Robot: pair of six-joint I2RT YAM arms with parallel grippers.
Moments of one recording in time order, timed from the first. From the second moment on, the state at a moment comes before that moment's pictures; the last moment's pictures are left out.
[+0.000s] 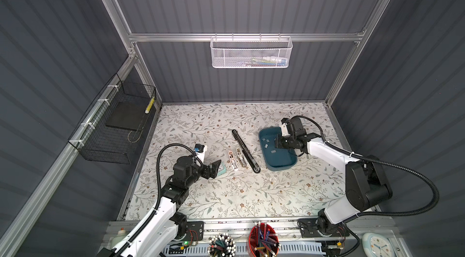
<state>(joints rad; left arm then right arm) -0.37 0.76 0.31 0.02 0.20 -0.09 0.35 1.59 1.02 -0.34 -0.12 0.34</state>
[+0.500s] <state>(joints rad) -0.37 0.76 0.31 0.03 0.20 -0.09 0.41 1.71 1.10 -0.49 0.03 0.28</state>
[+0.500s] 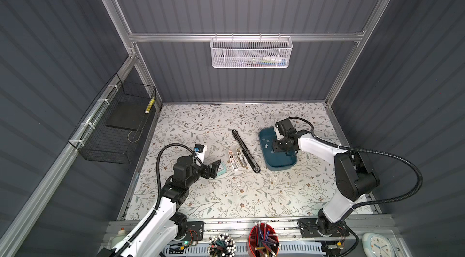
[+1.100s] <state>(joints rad) -0.37 0.77 0.31 0.03 0.20 -0.08 0.41 1.74 1.01 -0.39 -0.07 0.50</state>
